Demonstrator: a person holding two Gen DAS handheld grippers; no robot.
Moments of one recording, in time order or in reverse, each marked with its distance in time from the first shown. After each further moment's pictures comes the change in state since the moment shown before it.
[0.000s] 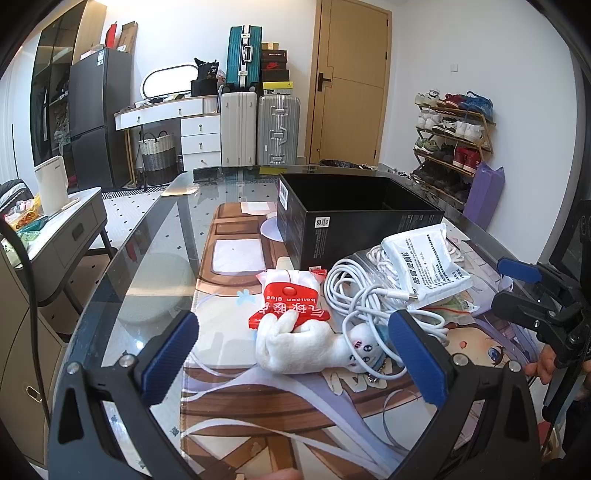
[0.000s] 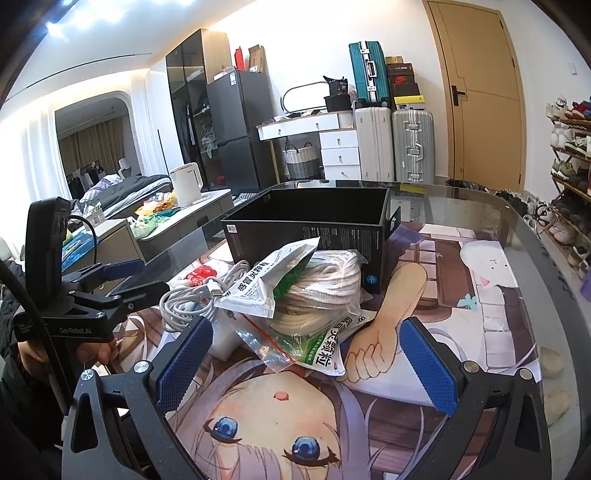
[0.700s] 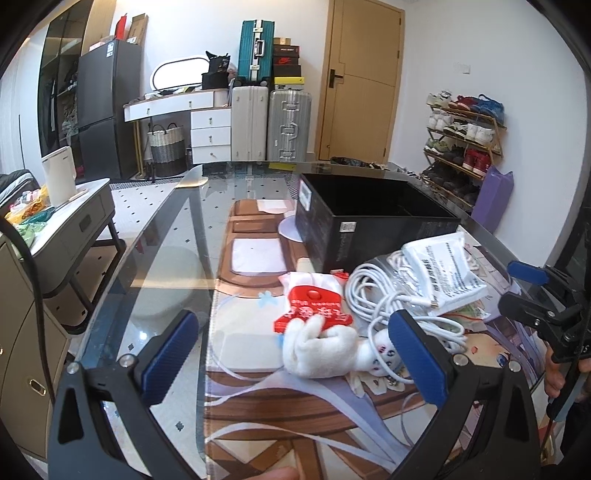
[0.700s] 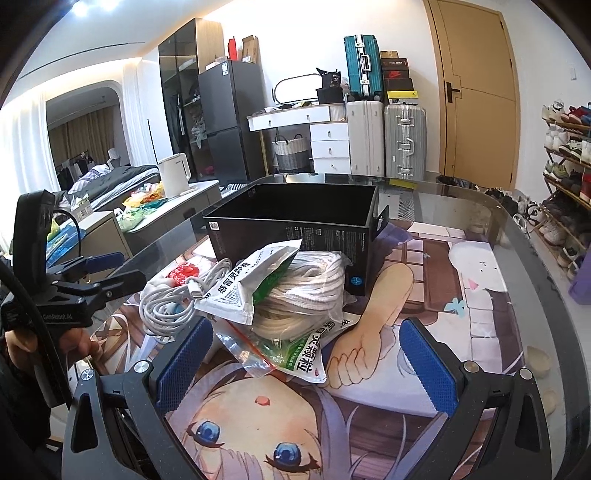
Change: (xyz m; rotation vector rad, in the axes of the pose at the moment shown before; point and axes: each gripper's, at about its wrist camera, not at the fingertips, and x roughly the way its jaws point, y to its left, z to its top) left arm 0.012 0.022 0.004 -0.063 0.075 0.014; right arm 0.008 -0.002 0.011 -0.017 0.042 -0.056
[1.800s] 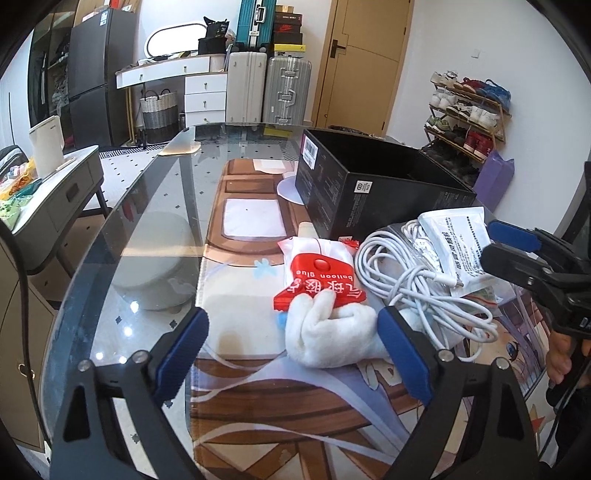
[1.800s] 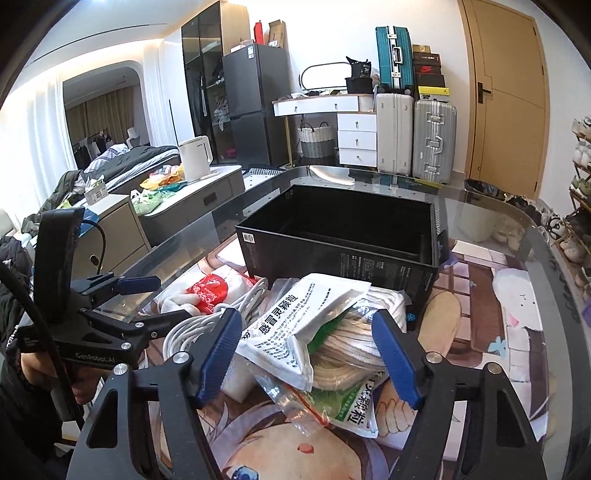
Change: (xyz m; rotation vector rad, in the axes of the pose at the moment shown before) left arm 0.026 0.008 -0.004 -0.029 0.079 -0.061; right arm 0.036 0.031 0.038 -0.073 0.061 0.075
